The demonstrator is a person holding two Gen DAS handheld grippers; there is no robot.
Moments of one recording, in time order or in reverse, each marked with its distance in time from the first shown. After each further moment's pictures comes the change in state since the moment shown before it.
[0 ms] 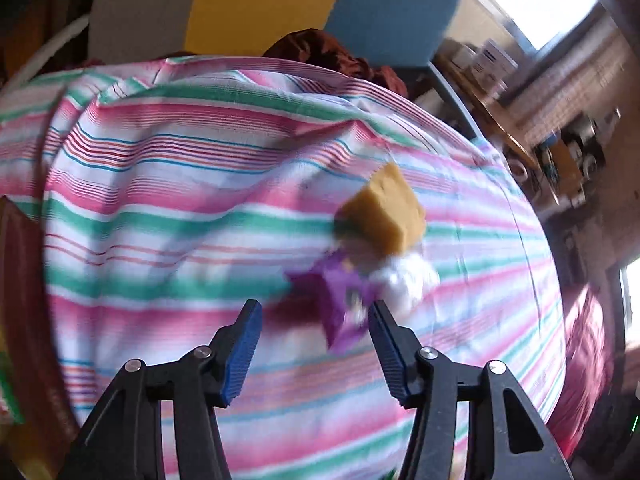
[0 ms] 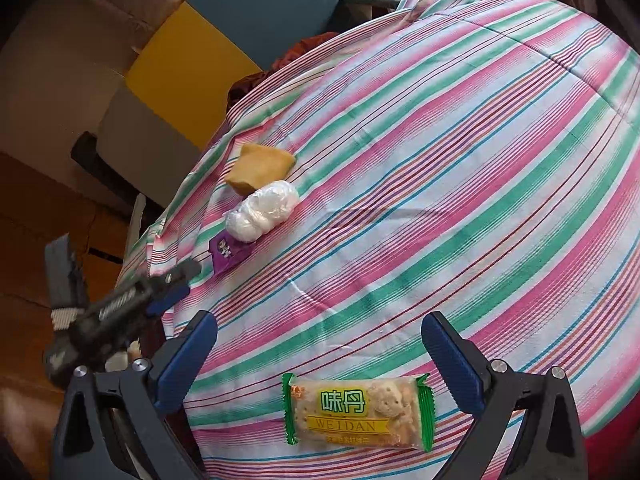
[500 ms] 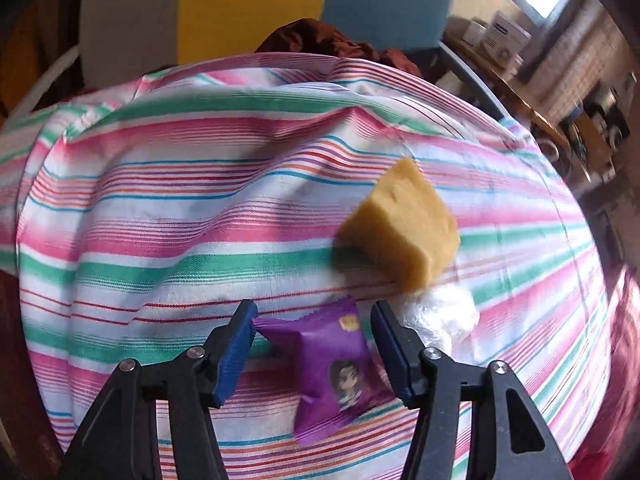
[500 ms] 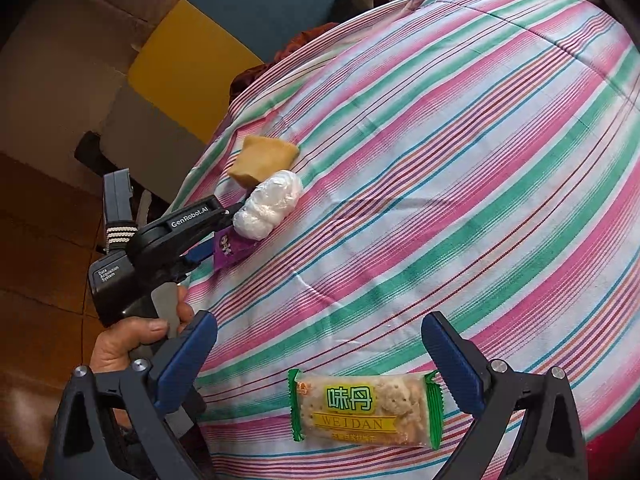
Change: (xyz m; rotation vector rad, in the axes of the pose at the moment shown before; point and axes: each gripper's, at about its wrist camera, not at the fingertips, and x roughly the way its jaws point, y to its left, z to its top) left arm 0.046 -0.032 0.005 0.150 -0.017 0.160; right arm 0.003 -0.004 -0.001 0.017 0.024 0.019
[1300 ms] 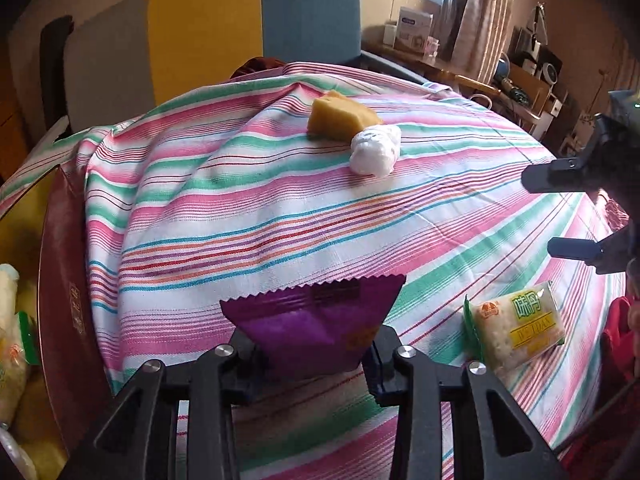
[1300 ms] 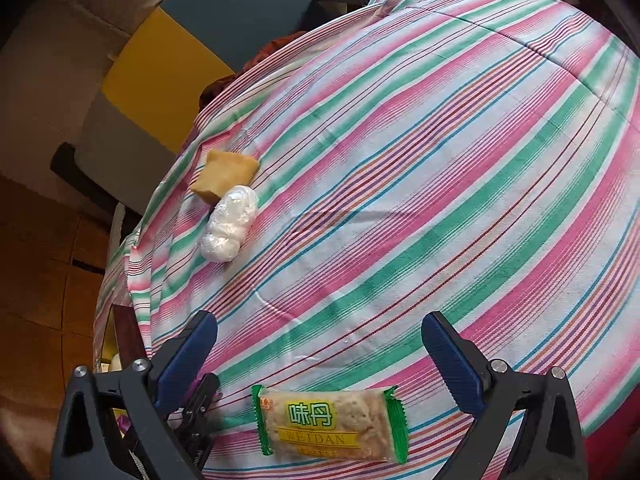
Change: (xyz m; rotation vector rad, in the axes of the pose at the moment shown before) left arm -0.066 0.024 -0.147 0.253 -0.189 -0.046; right arm 0.005 -0.012 0.006 0.034 -0.031 -0.109
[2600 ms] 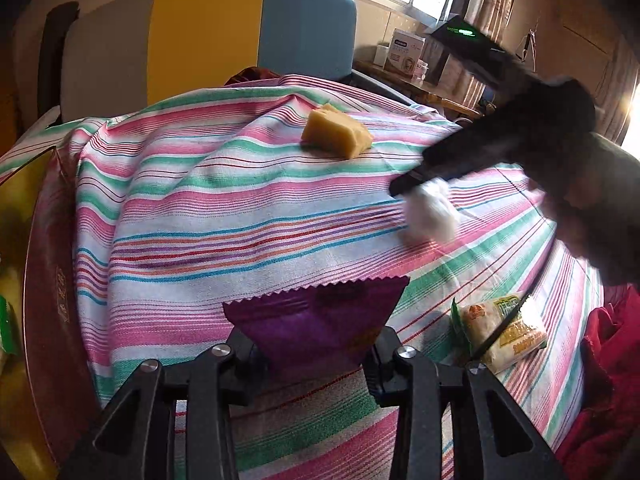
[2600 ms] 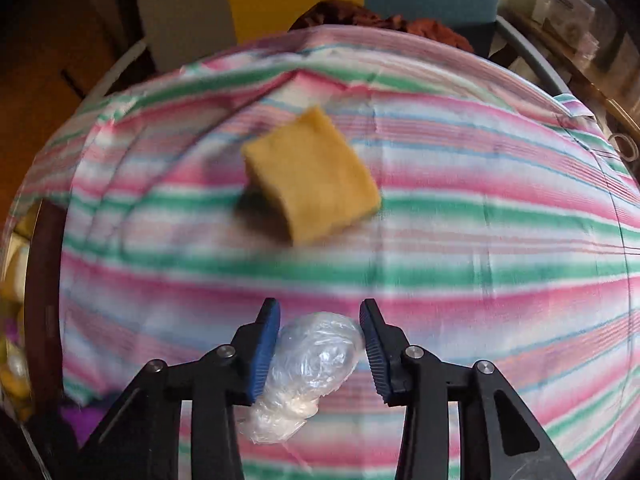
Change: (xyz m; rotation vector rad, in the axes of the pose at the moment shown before) left arm -0.004 0.012 -0.009 -0.056 -0.060 -0.099; right arm 0.095 0.102 0.046 -0.704 0.242 -0.188
